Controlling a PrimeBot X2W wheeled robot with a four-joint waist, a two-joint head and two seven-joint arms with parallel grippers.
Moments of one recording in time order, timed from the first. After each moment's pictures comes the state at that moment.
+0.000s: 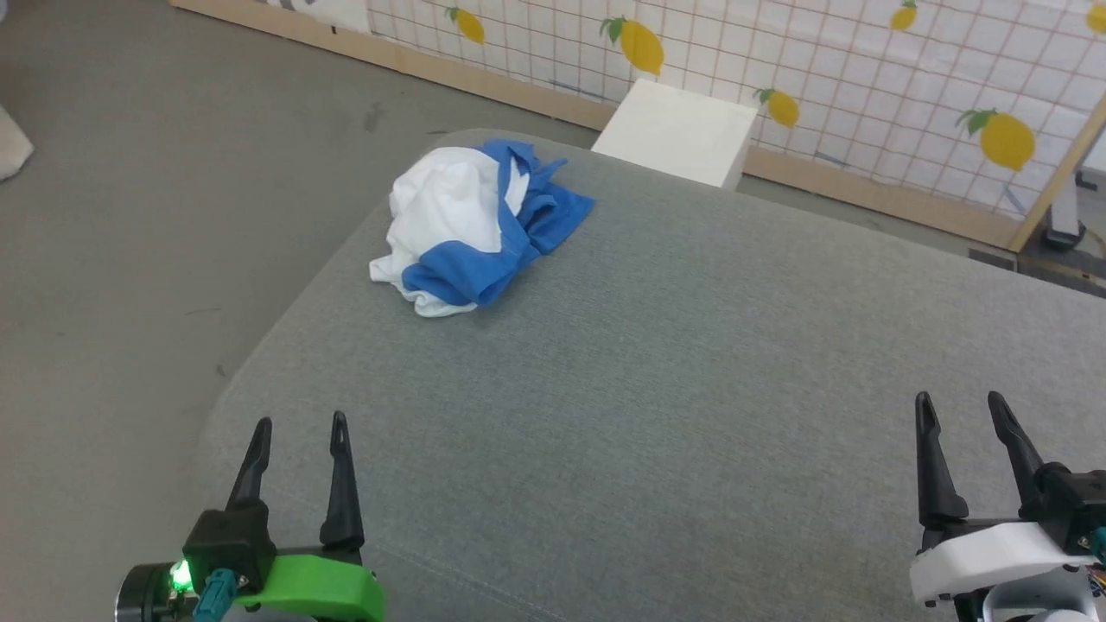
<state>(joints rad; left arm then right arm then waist) 0.10 0.06 -0.02 -0.08 -0.08 0.03 -0.19 0.04 -0.05 -0.17 0.07 0.06 0.13 -0.19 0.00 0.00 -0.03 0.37</state>
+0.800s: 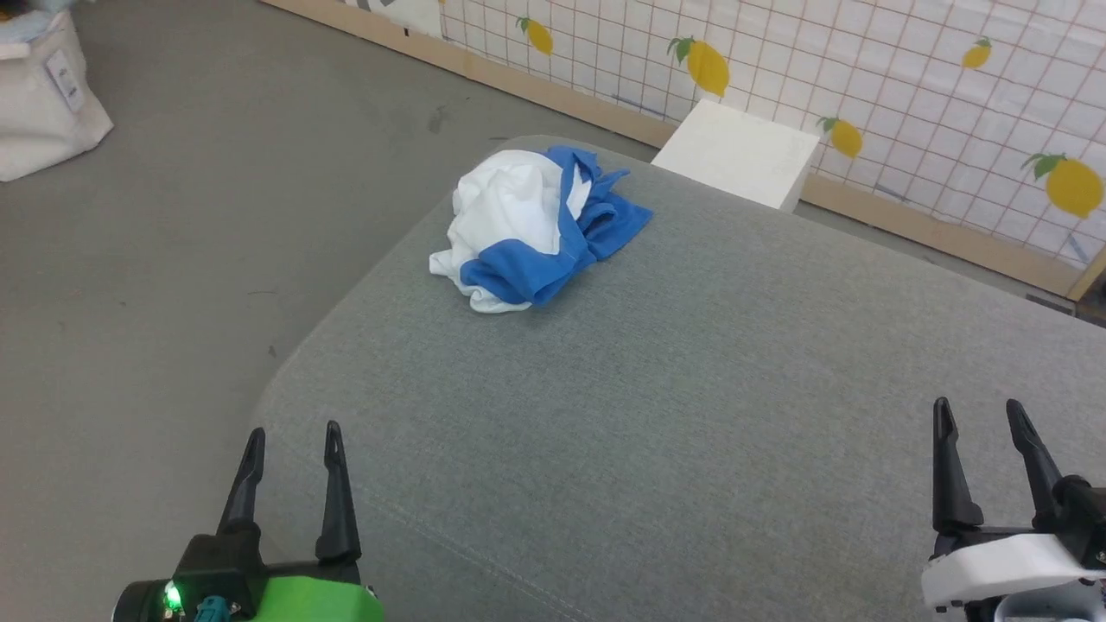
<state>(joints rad) 0.14 0.05 -0.02 -0.11 -0.10 0.04 -0.24 0.05 -0.05 -0.19 0.09 0.07 0.13 -0.24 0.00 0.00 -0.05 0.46</state>
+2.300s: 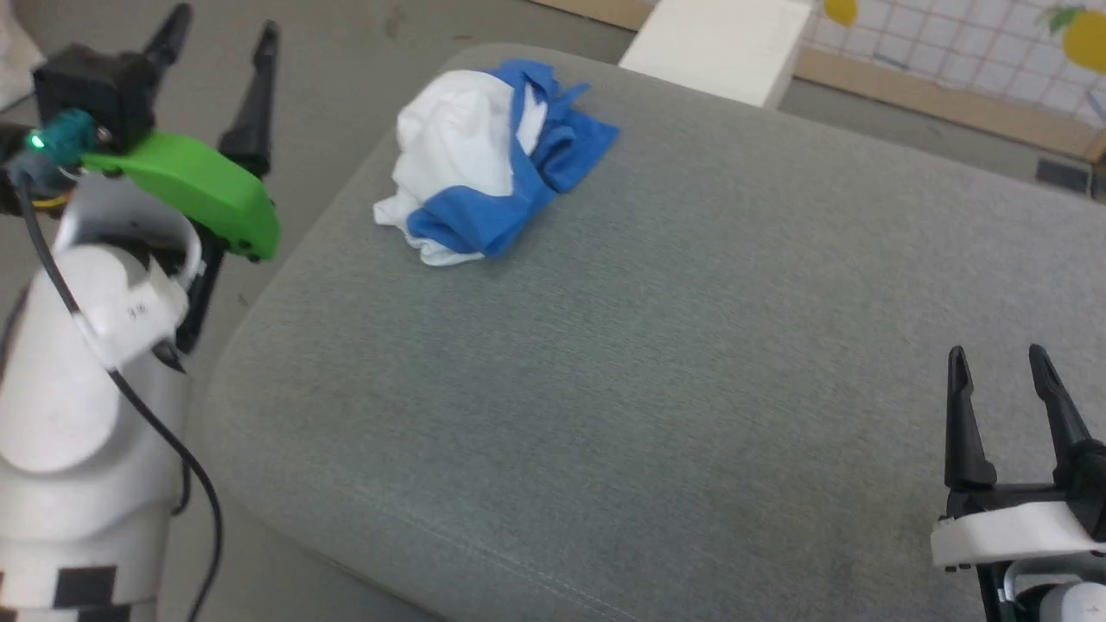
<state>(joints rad) -0.68 0.34 -0.12 0.19 -0.24 -0.12 0.07 0.01 -0.05 -0.20 0.01 -0.01 0.13 -0.26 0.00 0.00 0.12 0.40</state>
